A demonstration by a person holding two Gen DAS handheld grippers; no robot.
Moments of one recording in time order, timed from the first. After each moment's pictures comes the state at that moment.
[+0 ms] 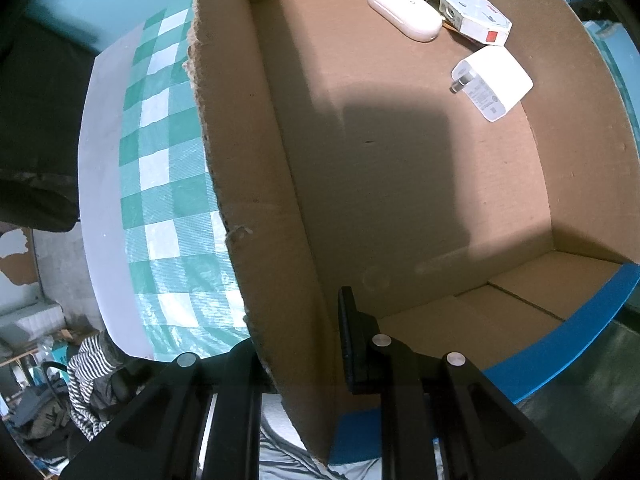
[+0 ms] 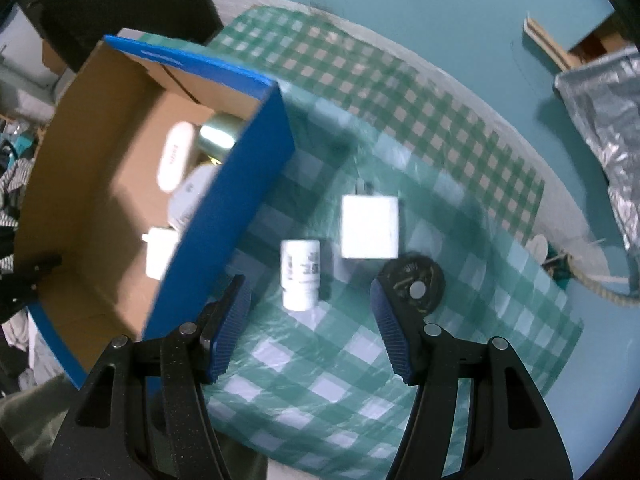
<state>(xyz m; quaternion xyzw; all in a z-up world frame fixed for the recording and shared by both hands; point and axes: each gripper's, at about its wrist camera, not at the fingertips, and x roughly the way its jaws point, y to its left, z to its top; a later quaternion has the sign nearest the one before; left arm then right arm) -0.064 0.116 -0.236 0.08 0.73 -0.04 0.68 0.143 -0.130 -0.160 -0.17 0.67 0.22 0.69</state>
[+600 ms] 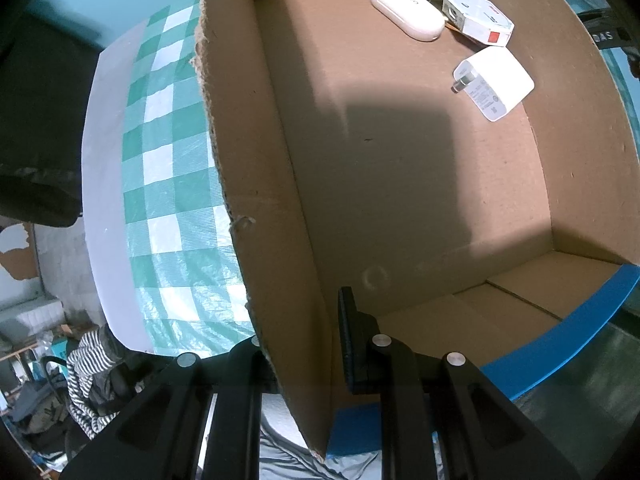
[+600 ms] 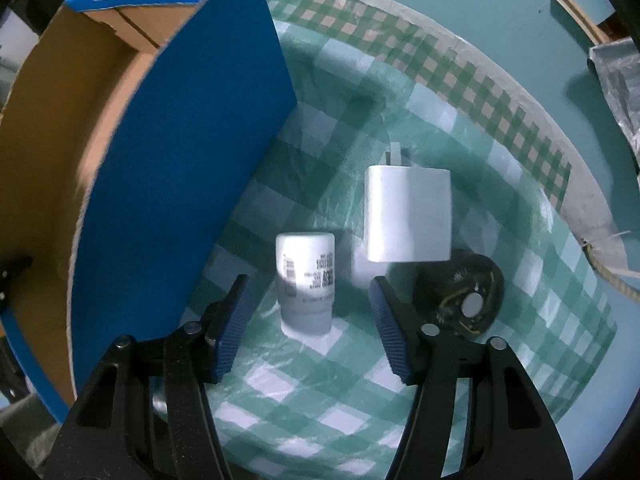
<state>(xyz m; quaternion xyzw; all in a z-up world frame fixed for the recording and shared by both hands) -0.063 0.123 -0.234 0.08 0.73 -0.03 0.68 0.145 -0.122 -0.225 -0.16 0.70 0.23 0.66</state>
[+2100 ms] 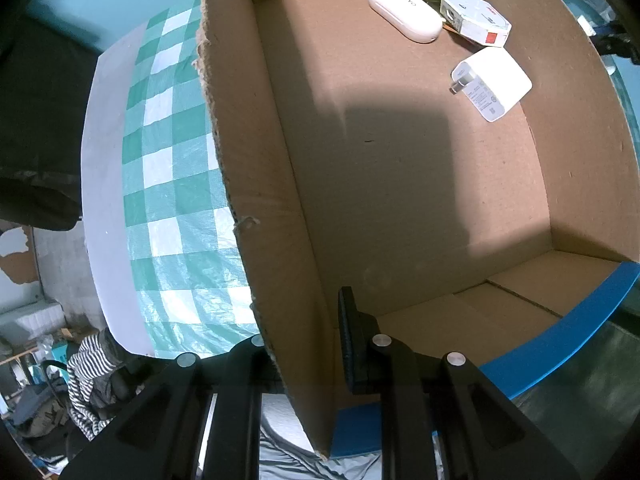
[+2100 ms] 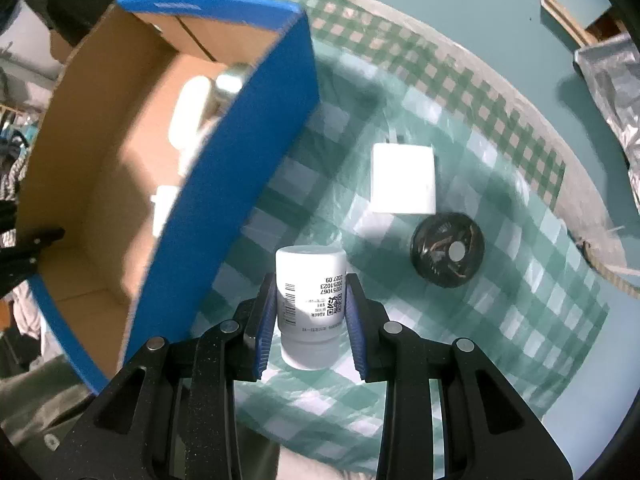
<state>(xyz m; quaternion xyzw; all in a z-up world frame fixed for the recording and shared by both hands) -0.062 0.132 -0.237 0.08 0.73 -0.03 0.68 0.119 -0.130 -0.167 -0.16 0.69 0.25 0.66</state>
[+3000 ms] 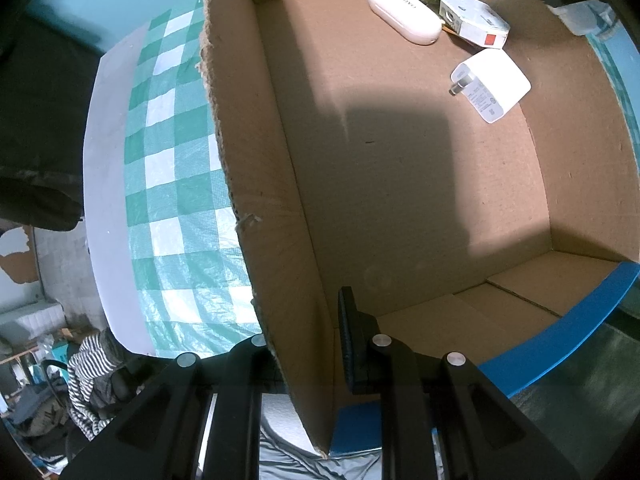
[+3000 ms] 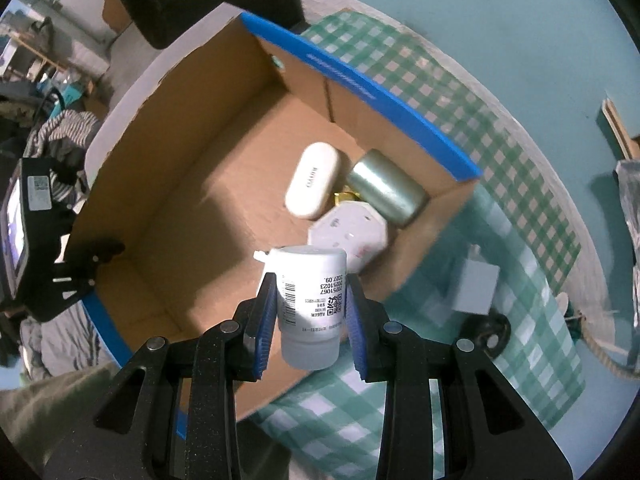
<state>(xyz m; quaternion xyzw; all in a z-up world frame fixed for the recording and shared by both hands) -0.064 0.127 -0.236 0.08 0.72 -0.03 0.68 0.113 -0.028 -0.137 -0.21 0.65 0.33 0.65</state>
